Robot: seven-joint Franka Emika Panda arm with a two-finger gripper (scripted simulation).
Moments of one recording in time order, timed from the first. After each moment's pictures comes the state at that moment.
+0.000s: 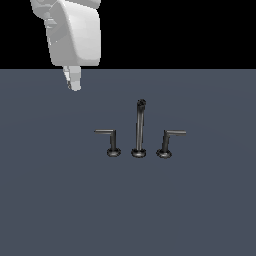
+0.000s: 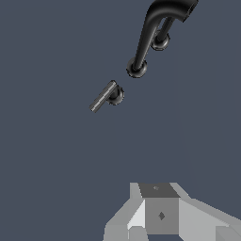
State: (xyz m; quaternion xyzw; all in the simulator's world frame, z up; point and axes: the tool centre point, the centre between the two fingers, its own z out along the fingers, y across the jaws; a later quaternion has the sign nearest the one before) arm -0.115 0.115 0.259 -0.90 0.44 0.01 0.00
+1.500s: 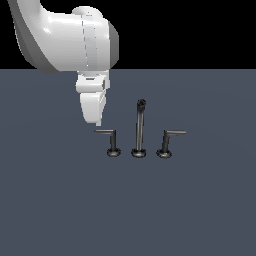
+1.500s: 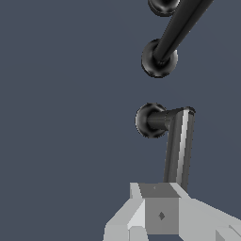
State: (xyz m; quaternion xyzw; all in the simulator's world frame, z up) arm 0.001 0.099 0.123 -0.73 0.68 0.00 0.00
